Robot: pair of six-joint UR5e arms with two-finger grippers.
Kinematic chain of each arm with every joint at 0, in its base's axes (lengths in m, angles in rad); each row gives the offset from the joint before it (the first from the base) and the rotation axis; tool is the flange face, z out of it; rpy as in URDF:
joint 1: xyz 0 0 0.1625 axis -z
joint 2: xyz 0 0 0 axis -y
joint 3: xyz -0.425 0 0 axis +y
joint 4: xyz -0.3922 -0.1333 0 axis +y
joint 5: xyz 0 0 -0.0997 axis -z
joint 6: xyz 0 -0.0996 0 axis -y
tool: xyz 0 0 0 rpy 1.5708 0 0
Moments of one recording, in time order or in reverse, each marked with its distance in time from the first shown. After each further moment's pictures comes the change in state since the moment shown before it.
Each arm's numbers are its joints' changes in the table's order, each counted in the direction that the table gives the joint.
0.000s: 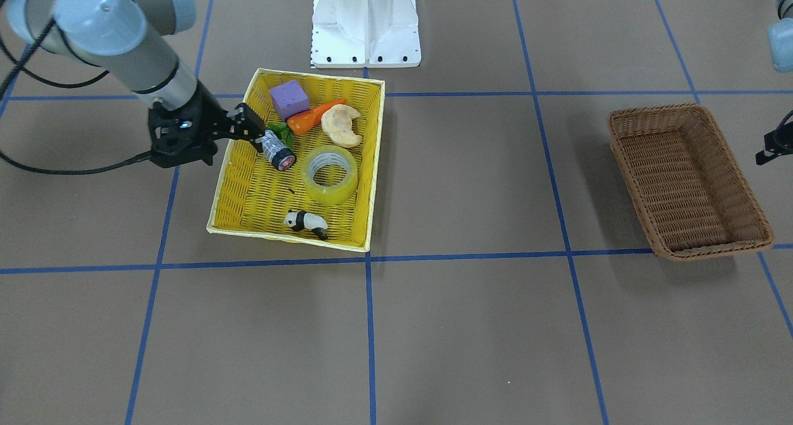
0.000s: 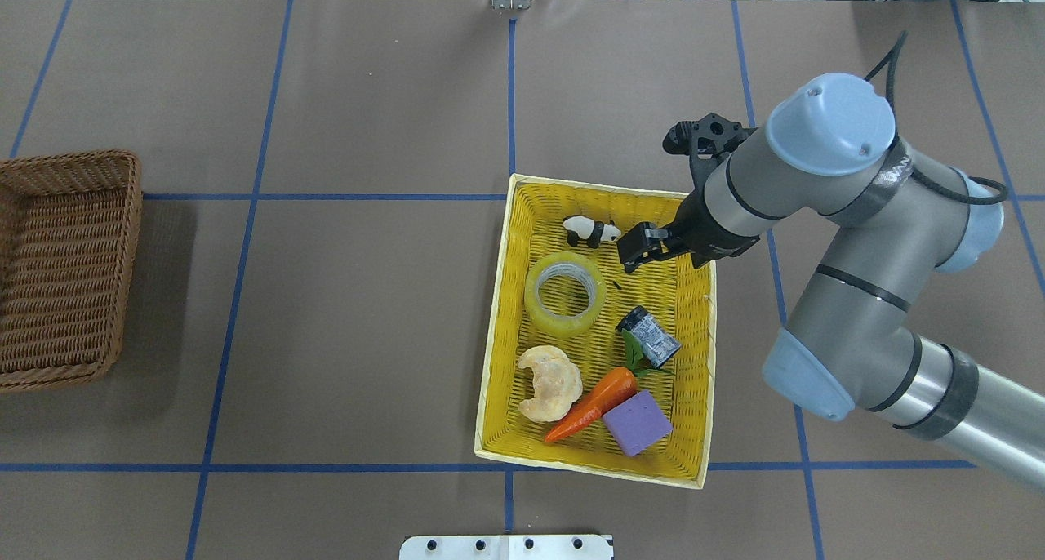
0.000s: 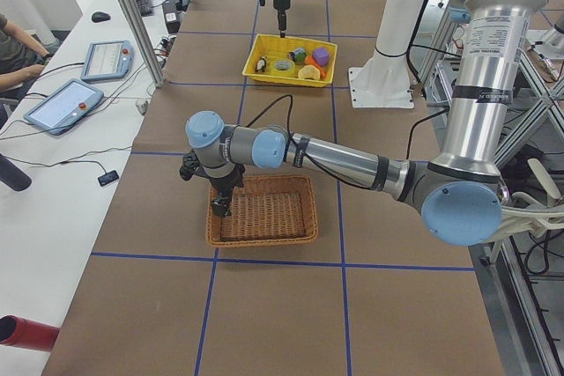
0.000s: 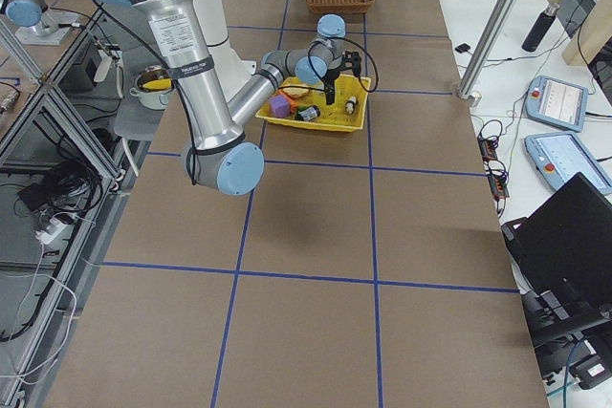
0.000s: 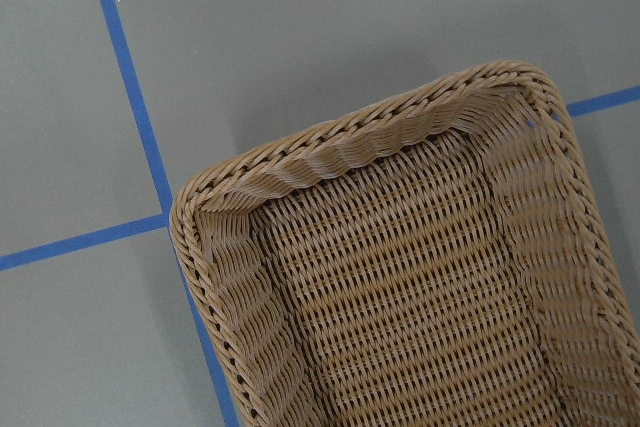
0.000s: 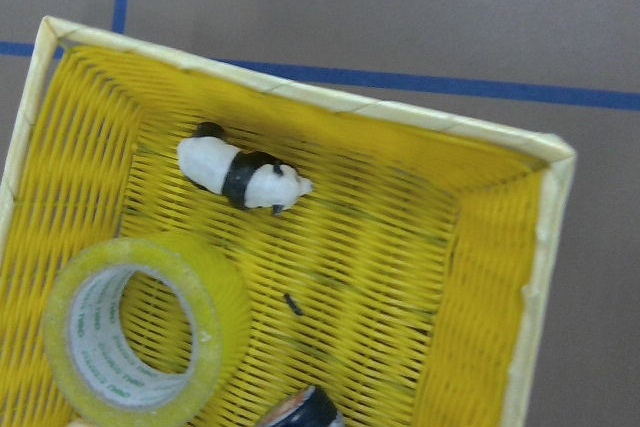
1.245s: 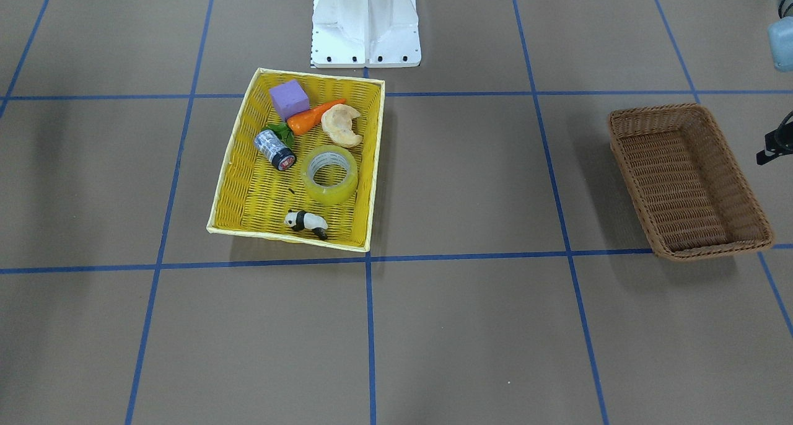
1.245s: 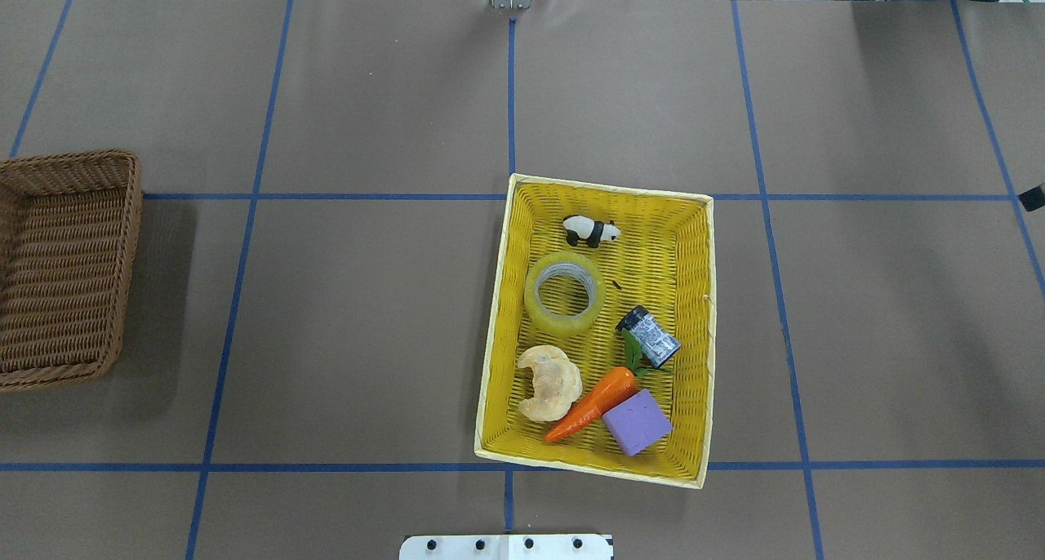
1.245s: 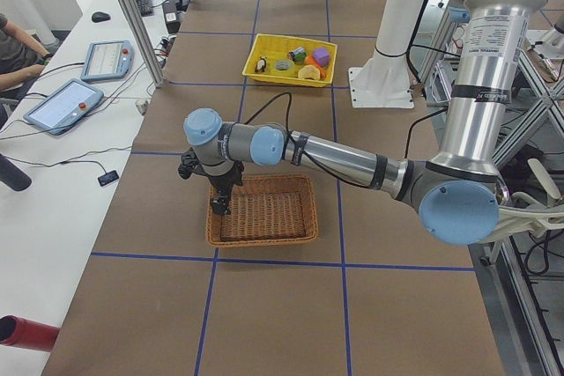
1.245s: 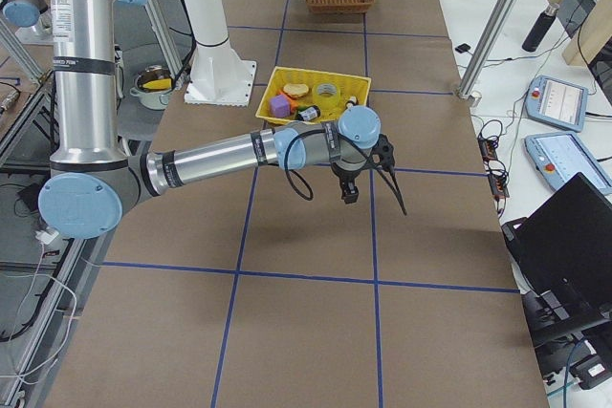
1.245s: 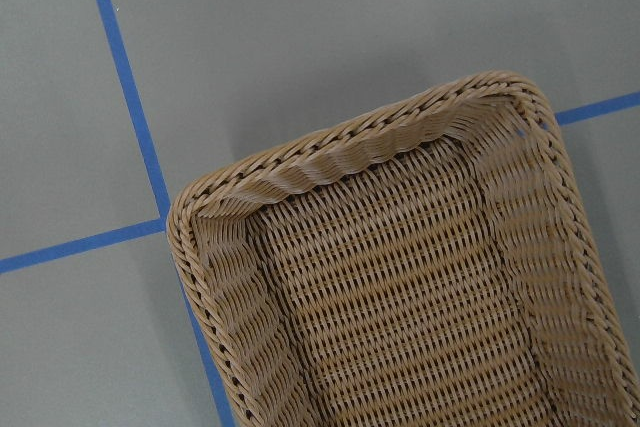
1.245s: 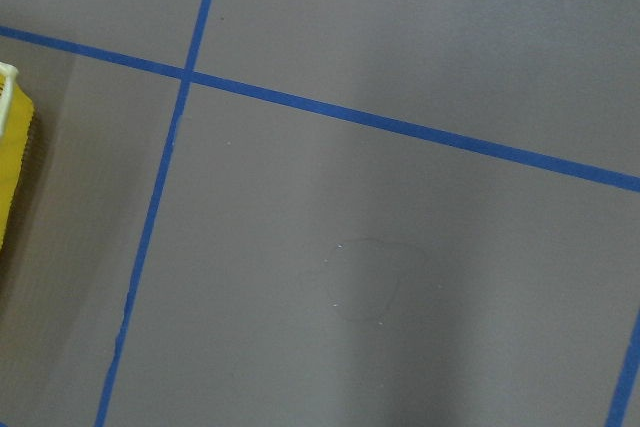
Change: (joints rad) left arm 0.001 -0.007 0.000 -0.024 0.001 0.001; right arm -0.693 -0.436 0.001 0.117 0.466 -0.937
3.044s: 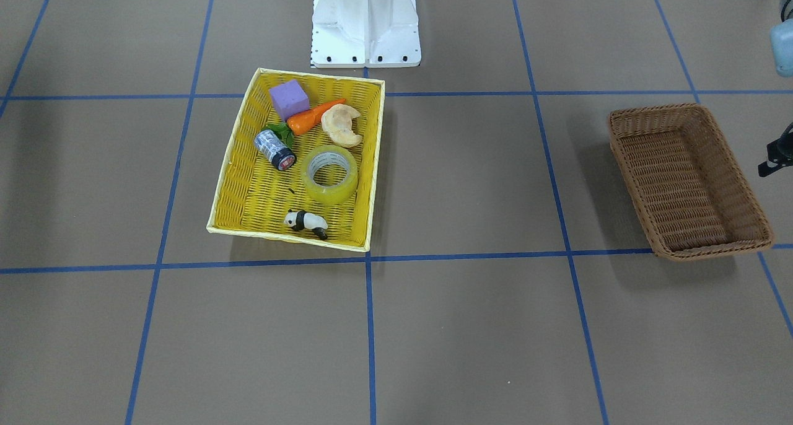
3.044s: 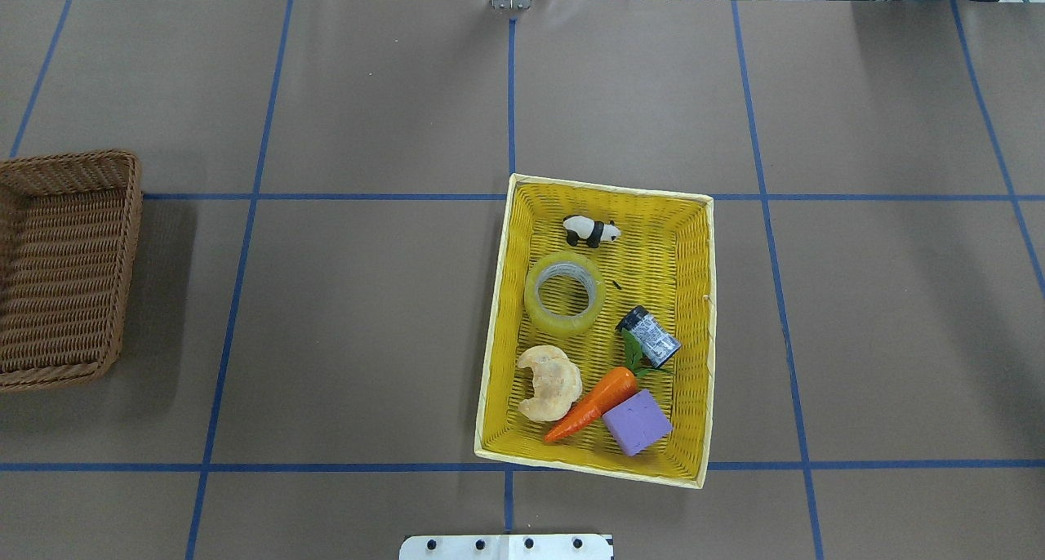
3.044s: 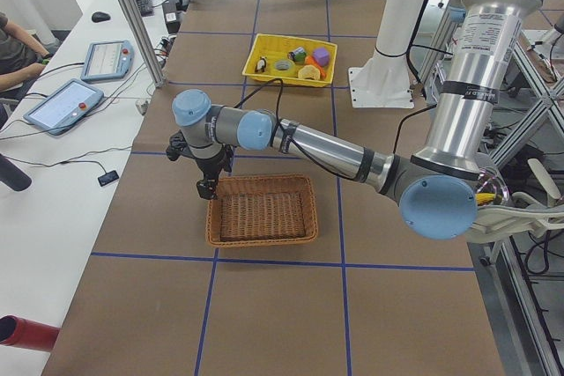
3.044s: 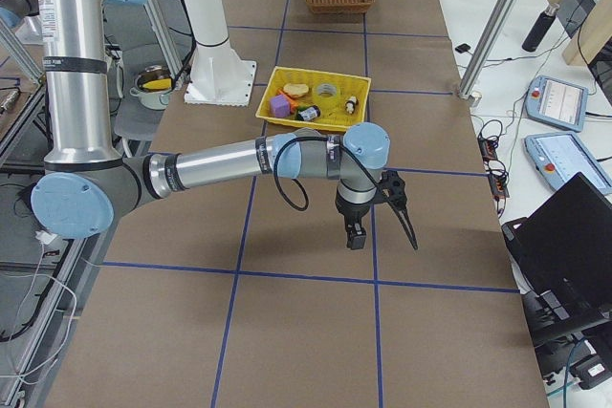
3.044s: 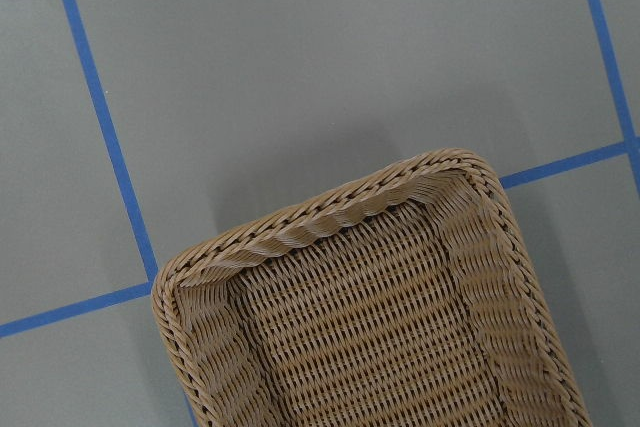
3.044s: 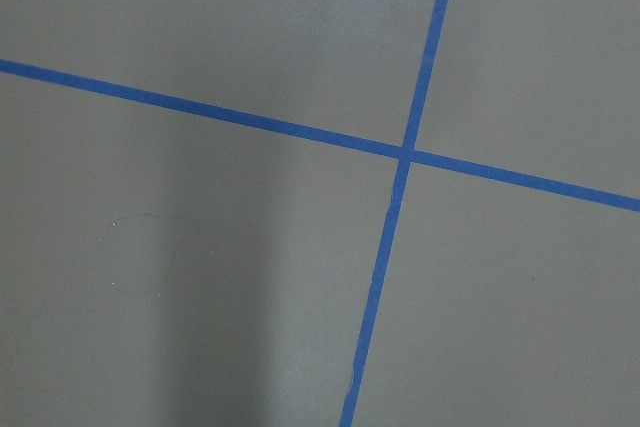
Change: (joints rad) left arm 0.001 -0.080 -0.011 -0.010 0.001 -0.006; right arm -0.197 0.019 0.062 0.240 -0.222 -0.295
